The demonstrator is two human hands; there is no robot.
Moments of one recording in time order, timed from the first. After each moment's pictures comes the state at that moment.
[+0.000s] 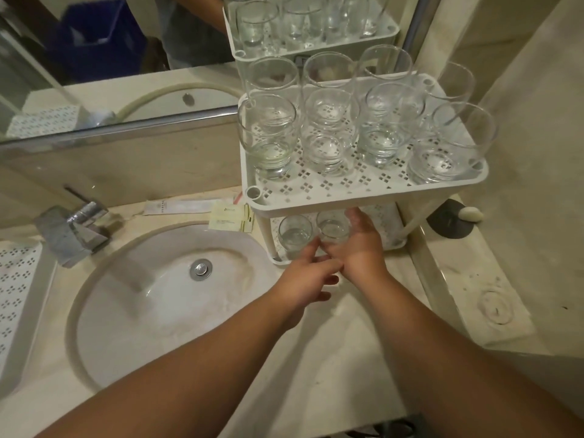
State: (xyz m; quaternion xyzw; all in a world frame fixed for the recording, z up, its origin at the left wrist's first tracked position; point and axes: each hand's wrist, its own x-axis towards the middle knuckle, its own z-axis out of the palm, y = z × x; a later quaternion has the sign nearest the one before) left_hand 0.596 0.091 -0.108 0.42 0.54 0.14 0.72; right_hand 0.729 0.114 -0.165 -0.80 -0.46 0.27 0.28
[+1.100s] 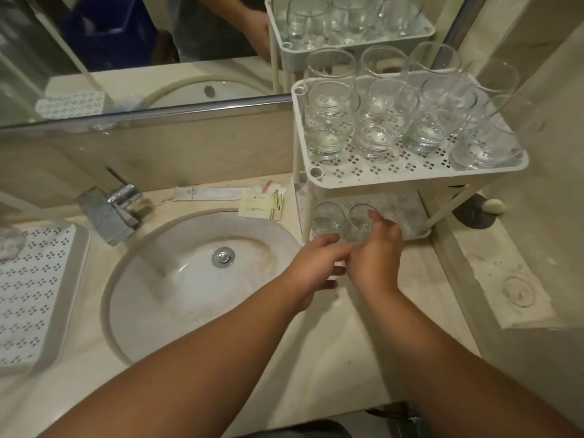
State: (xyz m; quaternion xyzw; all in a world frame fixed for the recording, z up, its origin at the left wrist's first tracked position) left_hand 0.540 0.095 -0.103 0.41 0.53 0.12 0.73; right_hand 0.662 0.075 -0.157 -0.84 -0.42 0.16 0.31
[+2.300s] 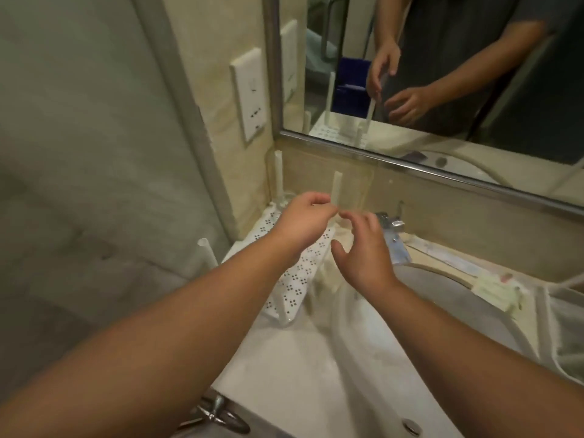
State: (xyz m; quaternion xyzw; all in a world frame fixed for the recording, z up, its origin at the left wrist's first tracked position) left_hand 0.066 0.137 0.003 0.37 0.67 0.42 0.48; right_hand 0.198 0.159 -0.077 -0.52 -0.76 0.23 0.31
